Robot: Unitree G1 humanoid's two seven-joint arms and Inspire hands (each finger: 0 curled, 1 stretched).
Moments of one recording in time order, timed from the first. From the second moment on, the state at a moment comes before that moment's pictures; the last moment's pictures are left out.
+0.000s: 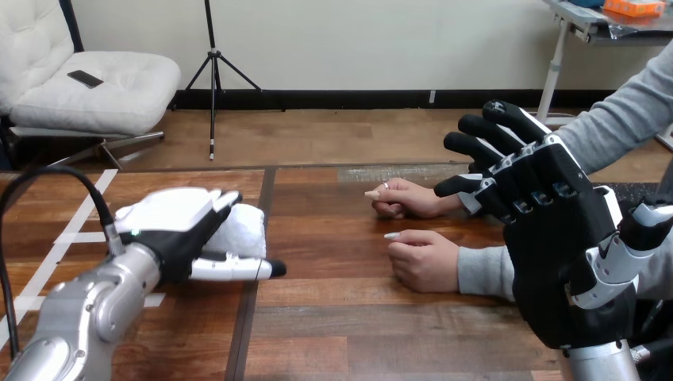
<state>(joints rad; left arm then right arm) -0.23 0.66 -0.29 -0.05 0.75 0.20 -0.39 0.23 -0.05 -0.04 -0.24 0.49 -0.39 0.47</state>
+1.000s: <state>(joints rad) -0.23 0.66 -0.18 -0.29 0.79 0.25 -0.43 0.23 -0.05 -0.04 -0.24 0.47 -0.39 0.47</state>
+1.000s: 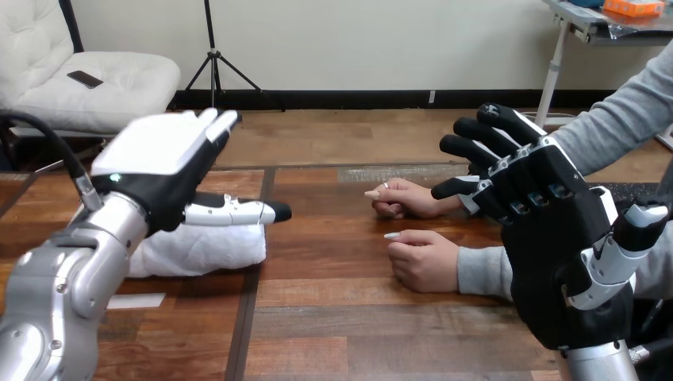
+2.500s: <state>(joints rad) -0.47 0.59 -0.26 0.36 0.79 -0.03 -0.17 0.23 -0.05 -0.04 -0.24 0.47 -0.39 0.48</state>
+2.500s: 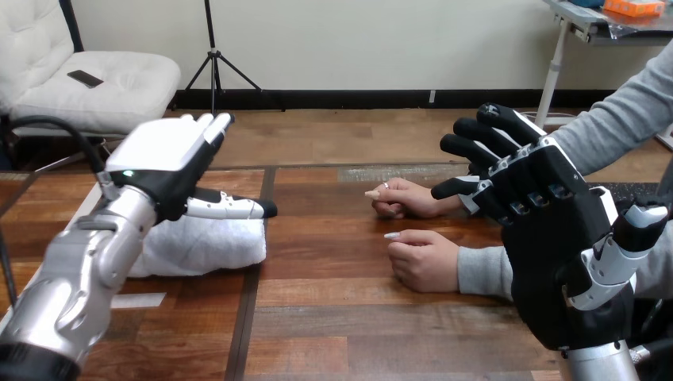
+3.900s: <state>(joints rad) -0.86 0.45 -0.43 1.11 0.79 -0.13 -0.19 0.23 -0.05 -0.05 -0.24 0.47 -0.39 0.48</state>
